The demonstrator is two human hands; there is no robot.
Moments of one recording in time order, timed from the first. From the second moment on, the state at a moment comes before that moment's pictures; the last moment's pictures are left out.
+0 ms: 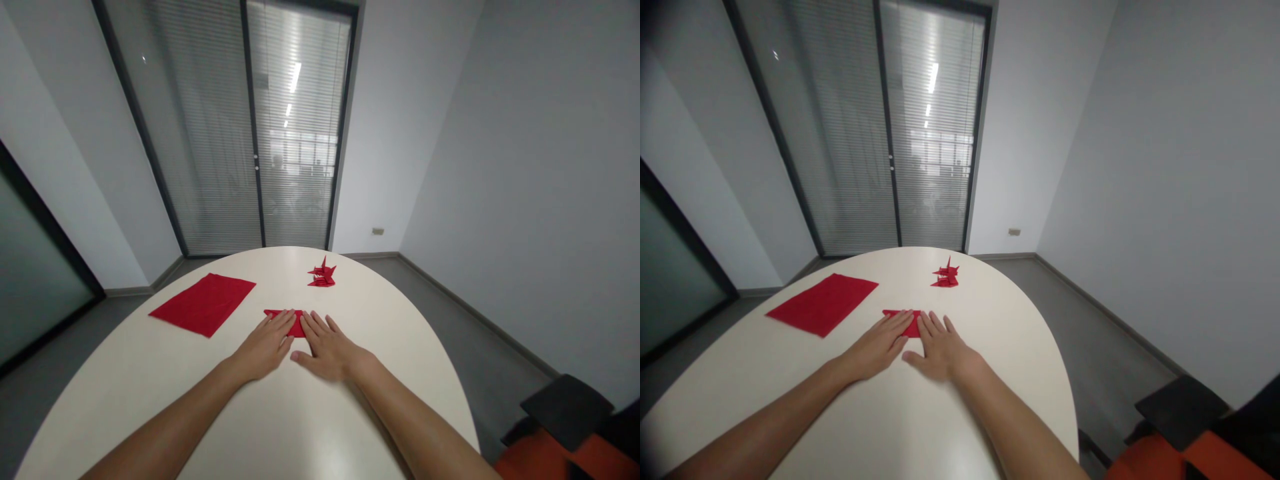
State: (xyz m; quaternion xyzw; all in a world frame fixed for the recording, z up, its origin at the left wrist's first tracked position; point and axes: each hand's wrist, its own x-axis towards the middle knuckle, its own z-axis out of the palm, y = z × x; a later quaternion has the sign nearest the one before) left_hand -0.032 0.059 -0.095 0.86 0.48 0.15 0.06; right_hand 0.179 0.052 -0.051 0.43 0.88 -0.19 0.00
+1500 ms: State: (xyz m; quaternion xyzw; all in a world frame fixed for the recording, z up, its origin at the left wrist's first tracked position) left_hand -0.027 0.054 -0.080 0.83 0.51 0.23 0.03; right_hand 0.177 0.054 -0.037 0.47 0.87 -0.07 -0.15
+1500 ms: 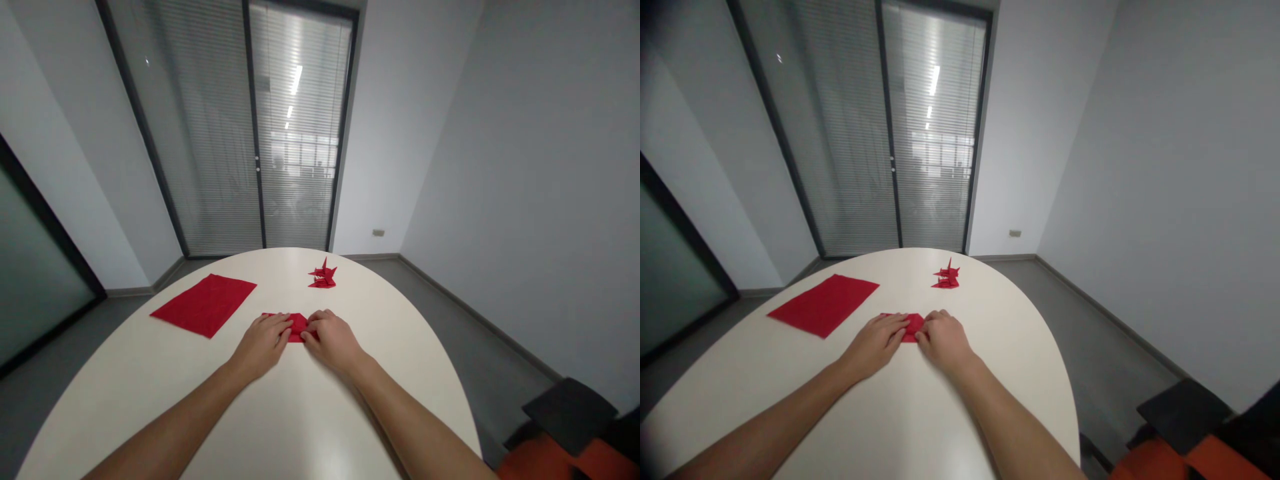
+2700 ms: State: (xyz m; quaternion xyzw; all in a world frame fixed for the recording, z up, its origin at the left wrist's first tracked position) left_hand -0.032 0.058 -0.085 0.81 0.51 0.28 0.07; right_hand 0.182 0.064 -0.051 0.50 0.83 -0.16 -0.20
